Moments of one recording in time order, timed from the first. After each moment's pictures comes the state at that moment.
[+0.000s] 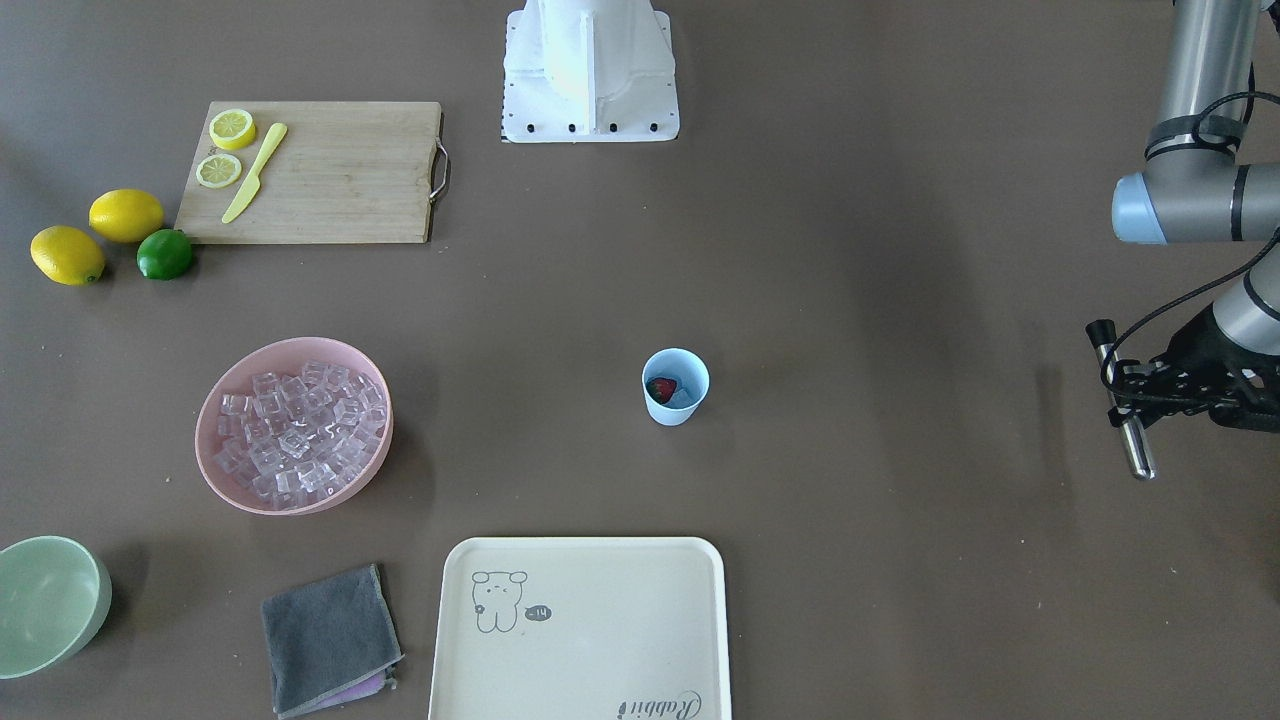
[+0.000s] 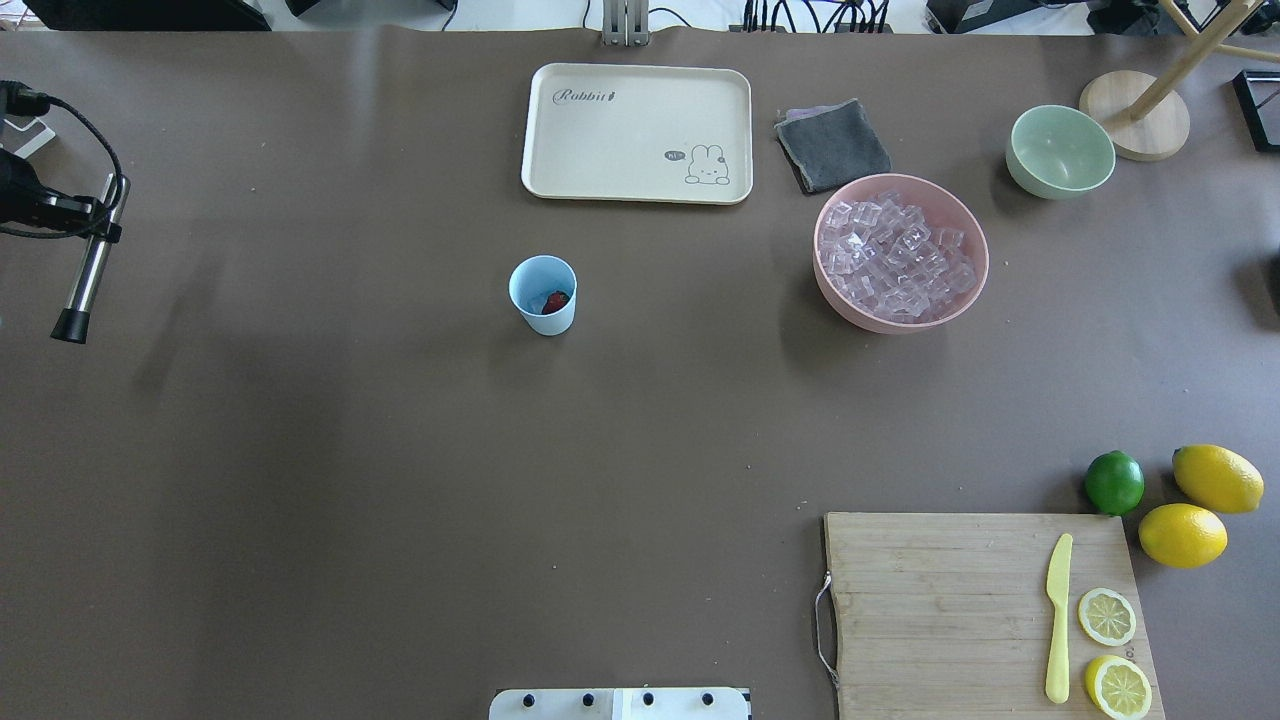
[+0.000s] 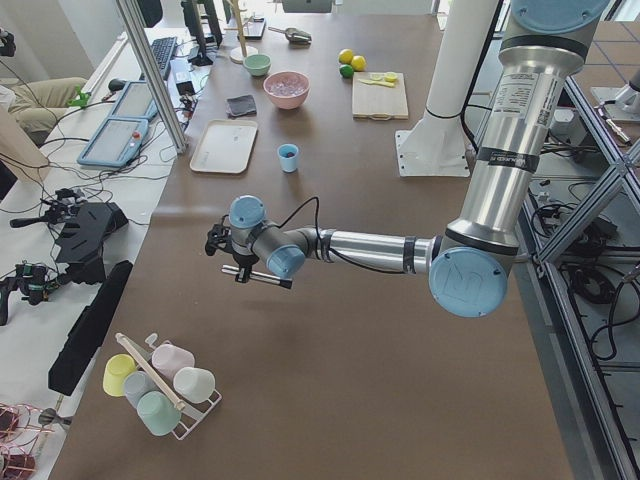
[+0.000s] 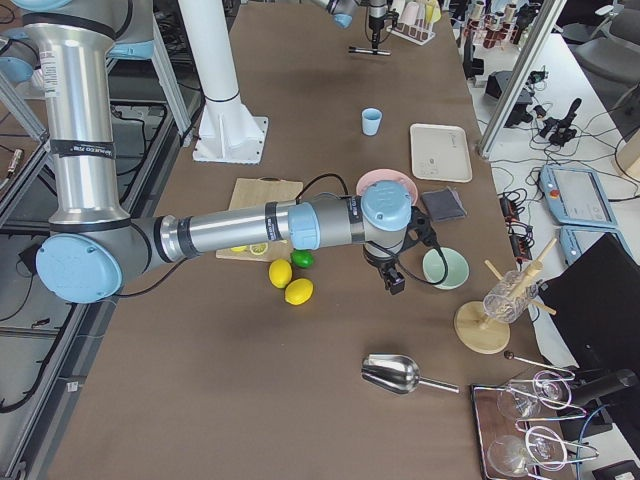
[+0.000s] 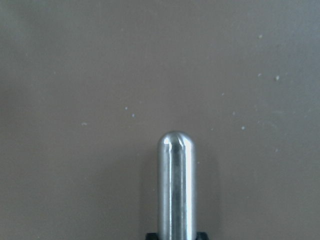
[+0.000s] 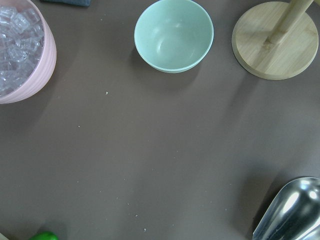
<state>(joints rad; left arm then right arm) -1.17 -1.80 -1.39 -2.22 -2.20 -0.61 1.57 -1.53 1.75 -1.59 2.51 -0.36</state>
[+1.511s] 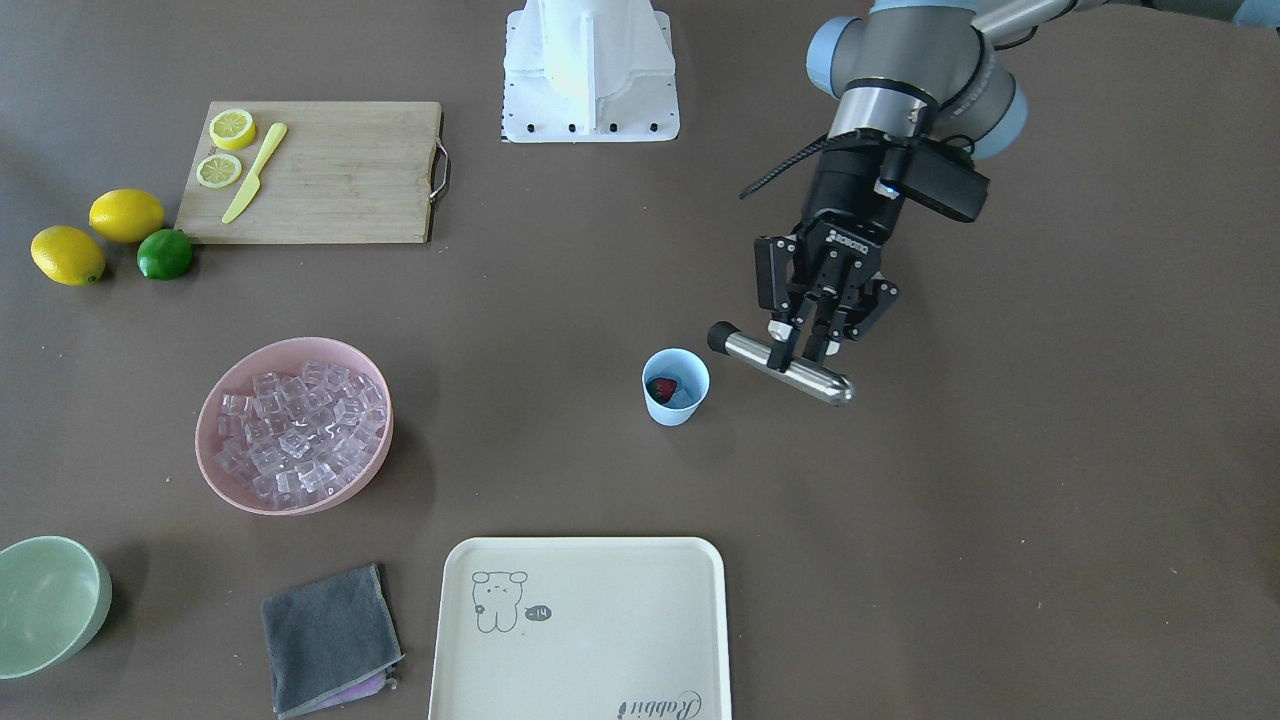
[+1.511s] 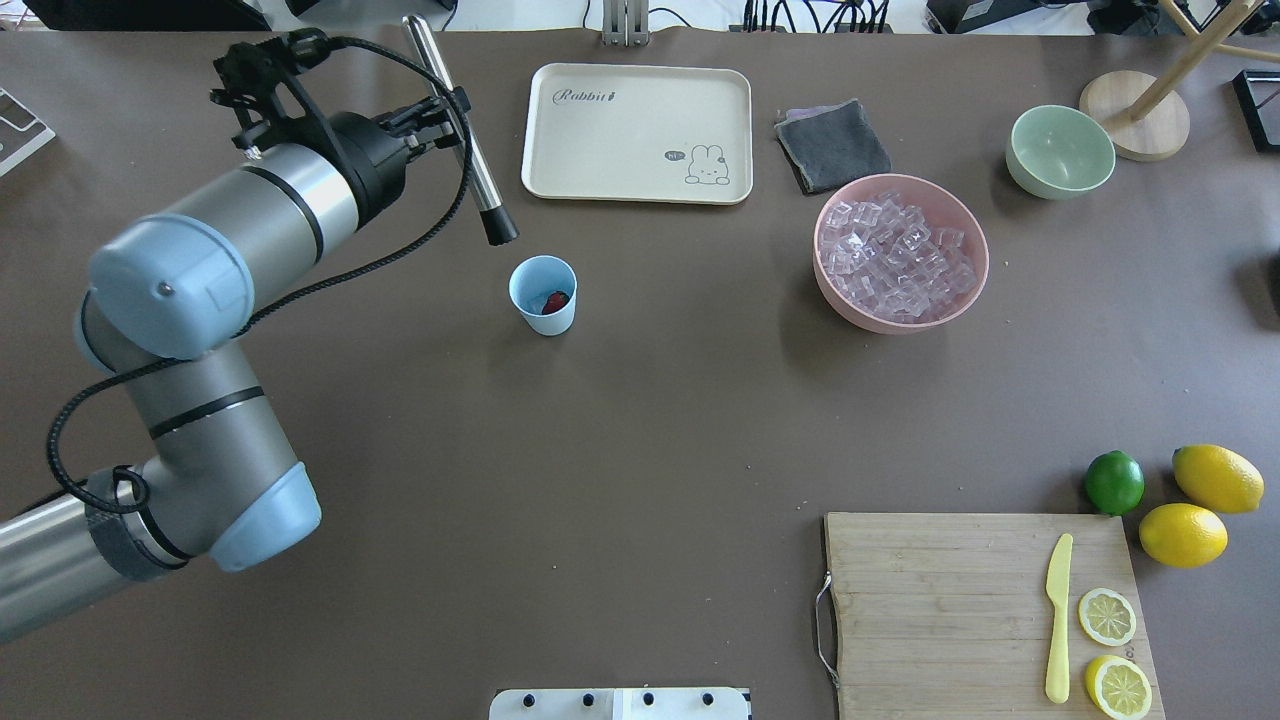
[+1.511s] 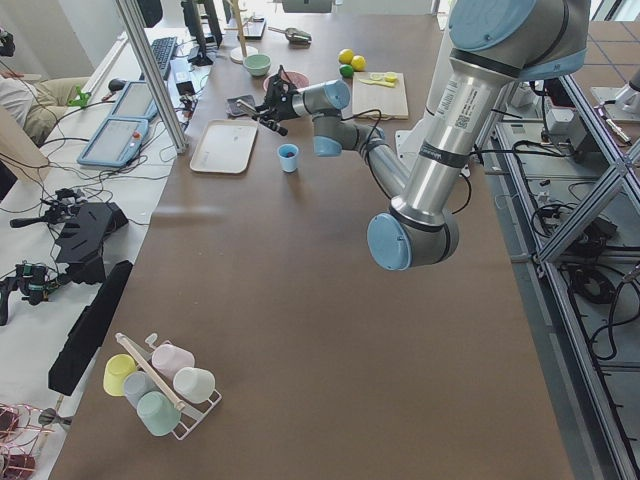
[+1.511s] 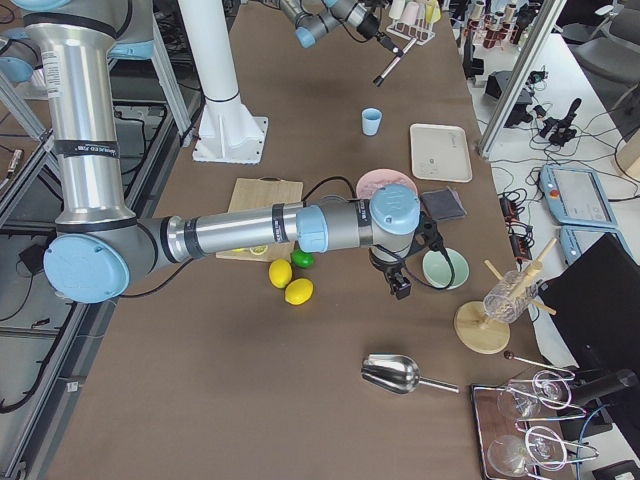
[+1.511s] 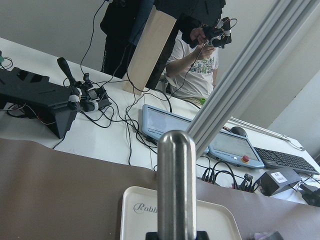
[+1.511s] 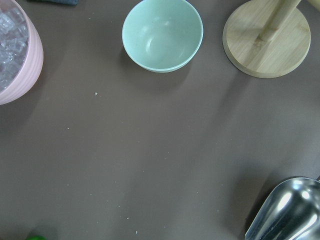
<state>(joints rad) -0.59 -2.04 -1.78 -2.38 -1.15 -1.26 1.57 -1.50 1.70 -1.59 2.49 -0.36</state>
